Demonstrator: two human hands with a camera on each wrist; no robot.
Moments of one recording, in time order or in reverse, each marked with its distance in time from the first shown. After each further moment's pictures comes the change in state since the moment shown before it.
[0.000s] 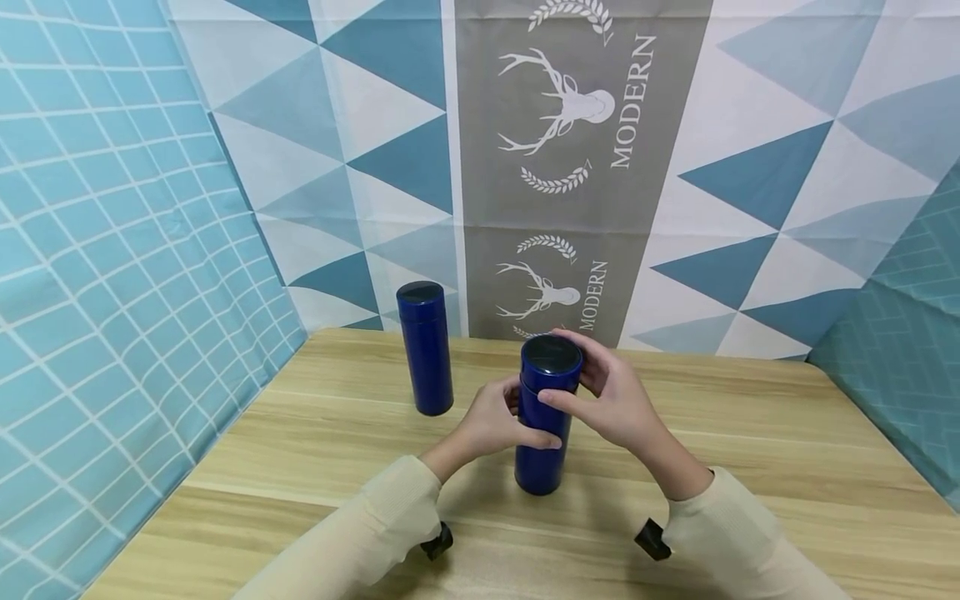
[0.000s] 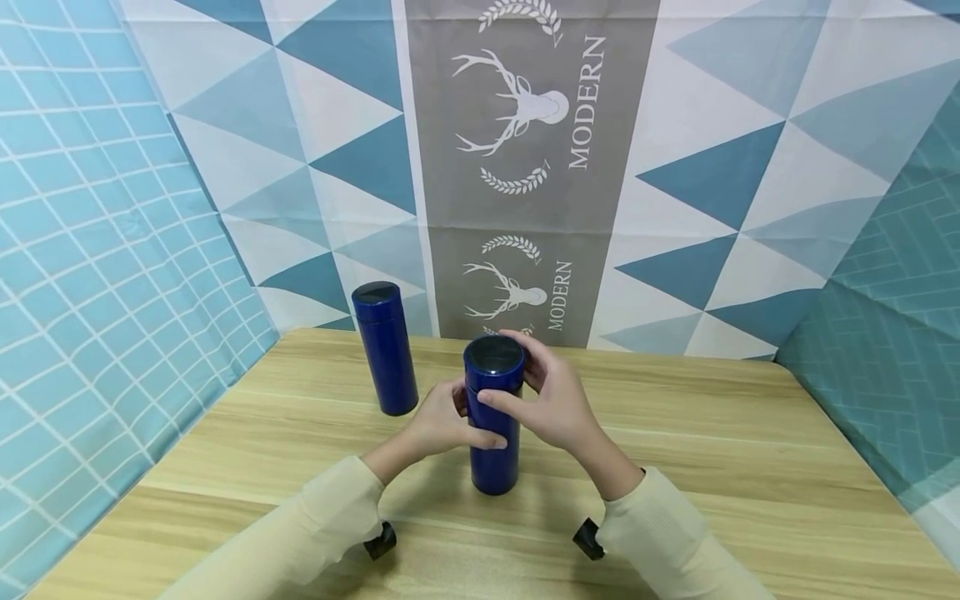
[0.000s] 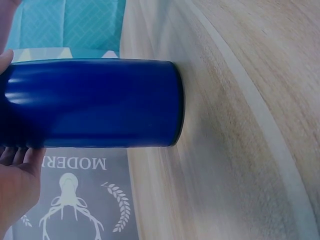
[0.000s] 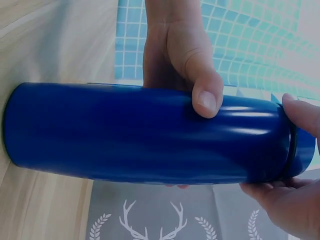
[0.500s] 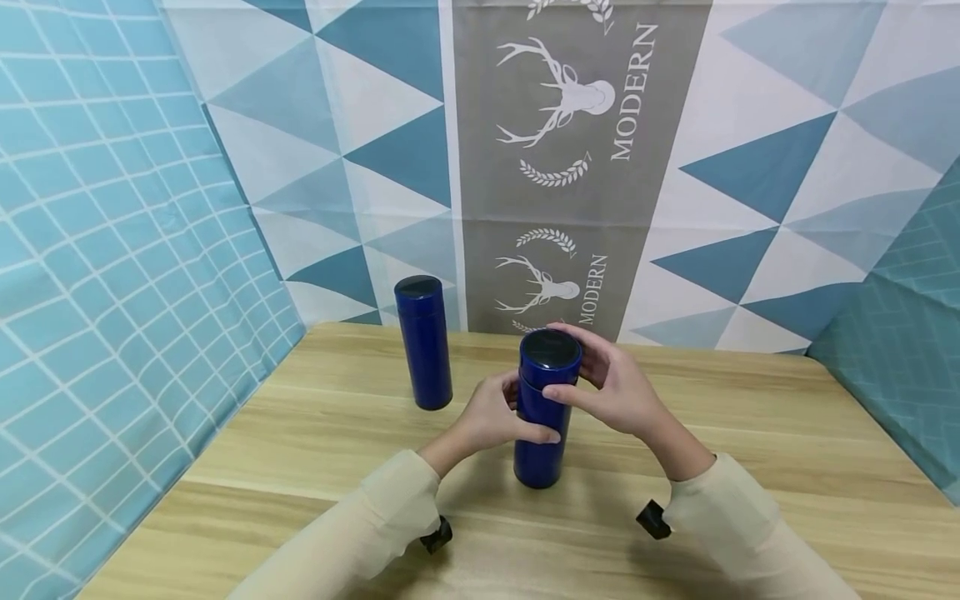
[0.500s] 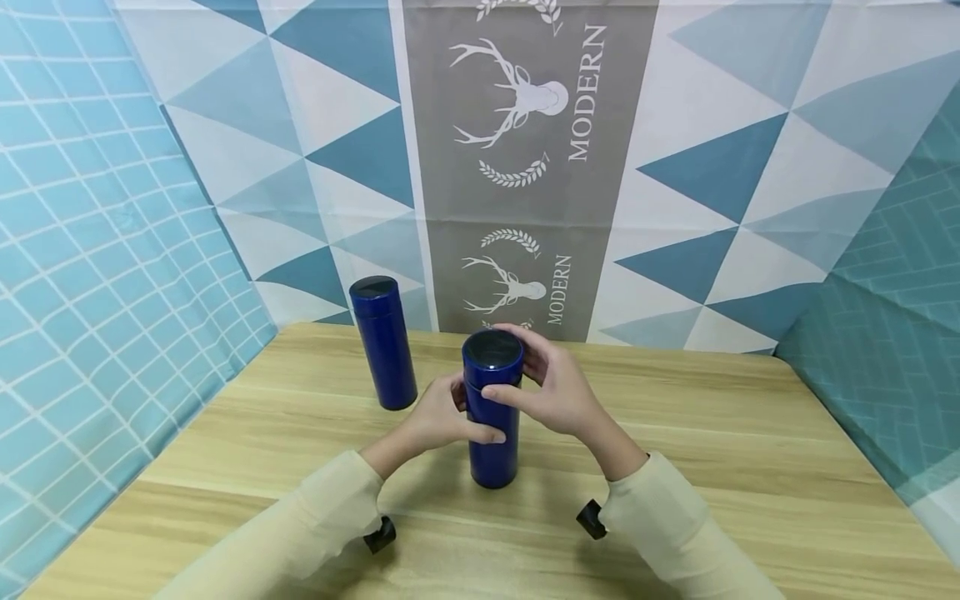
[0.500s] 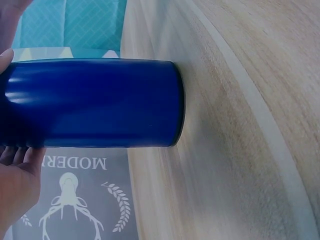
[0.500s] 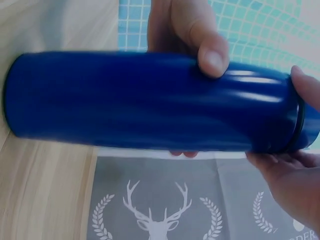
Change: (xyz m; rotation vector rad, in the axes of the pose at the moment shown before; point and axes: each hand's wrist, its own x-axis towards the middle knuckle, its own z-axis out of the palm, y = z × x) left_hand 0.001 0.001 -0.001 -0.003 -0.002 -0.007; right_hand 0.008 0.008 -0.011 0.049 -0.116 -0.045
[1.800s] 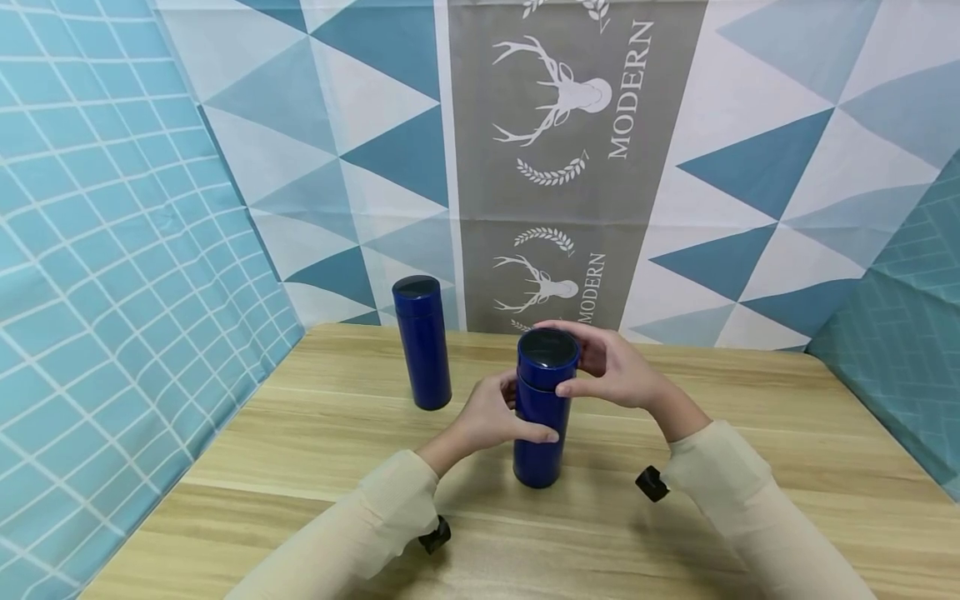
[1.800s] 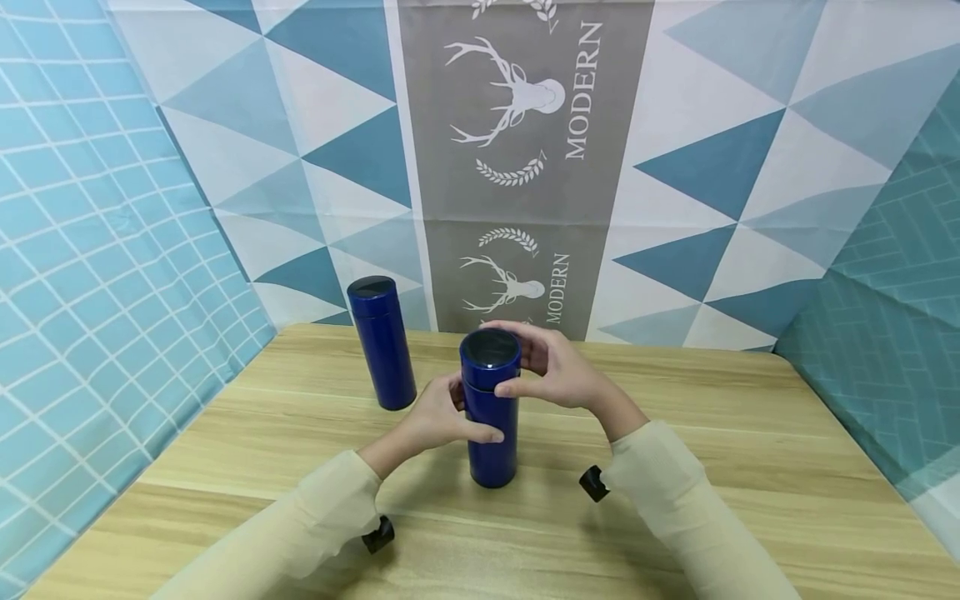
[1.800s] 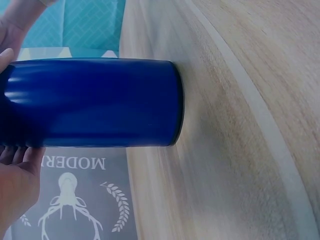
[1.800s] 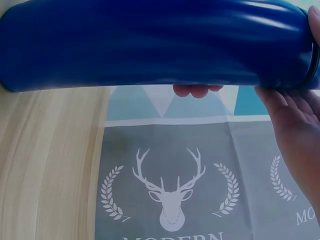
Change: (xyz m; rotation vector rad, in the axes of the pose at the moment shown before) left_hand 0.000 -0.001 -0.001 -0.017 -0.021 -0.004; right_hand 0.022 0.022 -0.028 0.154 -0.327 -0.159
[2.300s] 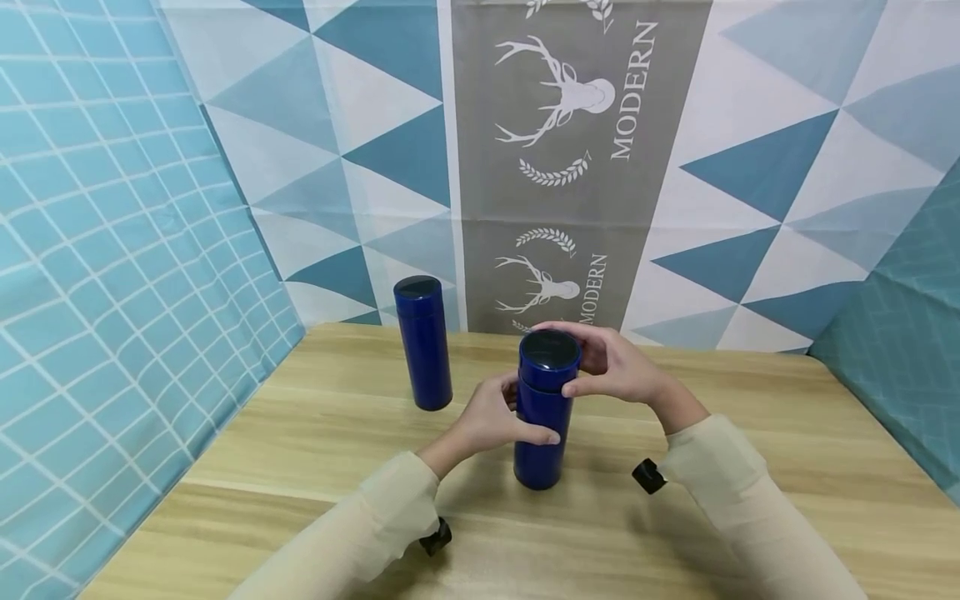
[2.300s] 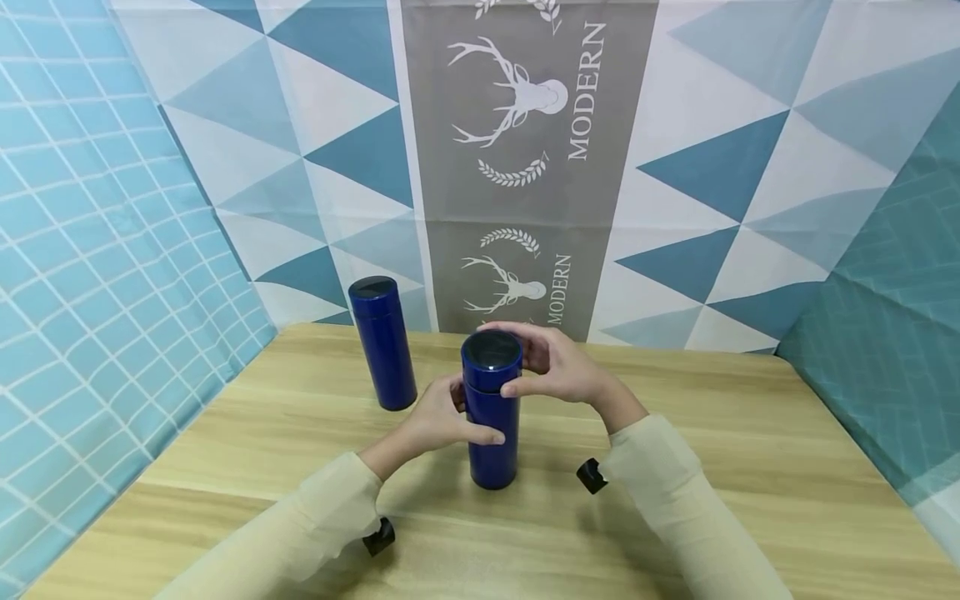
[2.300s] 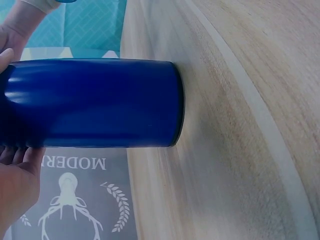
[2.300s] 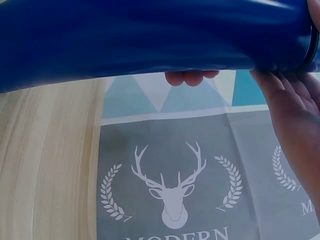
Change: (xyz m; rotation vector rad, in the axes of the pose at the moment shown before) left_hand 0.000 -0.001 0.000 -0.001 0.012 0.008; right_hand 0.006 0.009 -0.009 0.092 -0.107 -0.020
